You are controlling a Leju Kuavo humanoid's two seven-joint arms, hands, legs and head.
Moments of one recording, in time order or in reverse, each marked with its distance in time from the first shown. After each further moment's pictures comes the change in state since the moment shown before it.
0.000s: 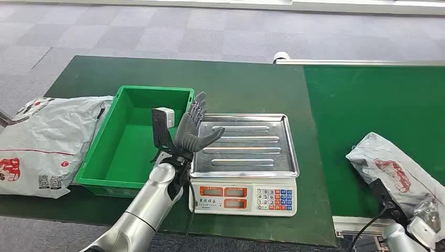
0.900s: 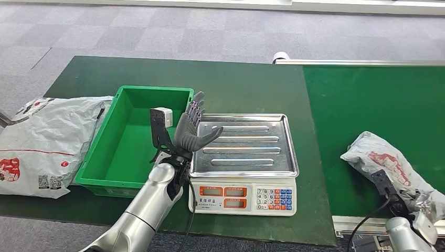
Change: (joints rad) left arm 0.000 0.001 0.000 0.000 0.015 0.014 0.000; right arm -0.030 -0.001 0.000 -0.003 -0.165 0.013 -0.122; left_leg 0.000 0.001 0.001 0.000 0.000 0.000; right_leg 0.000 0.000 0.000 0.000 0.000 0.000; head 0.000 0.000
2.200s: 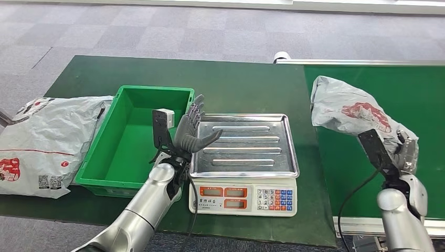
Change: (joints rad) left arm -0.023 0.011 0.000 0.072 -0.014 -0.007 -0.021; right arm 0.119 0.034 0.355 -0.677 -0.454 0.064 -0.135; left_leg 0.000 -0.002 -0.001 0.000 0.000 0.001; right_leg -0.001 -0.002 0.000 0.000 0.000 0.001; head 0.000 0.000
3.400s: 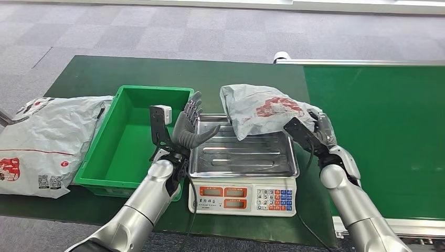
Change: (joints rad) left arm -0.028 0.004 -0.001 0.020 0.036 0.020 0.006; right arm -0.197 0.126 0.470 0.082 -0.146 0.140 -0.052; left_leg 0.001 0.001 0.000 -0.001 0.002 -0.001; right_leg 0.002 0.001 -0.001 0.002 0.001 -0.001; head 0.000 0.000
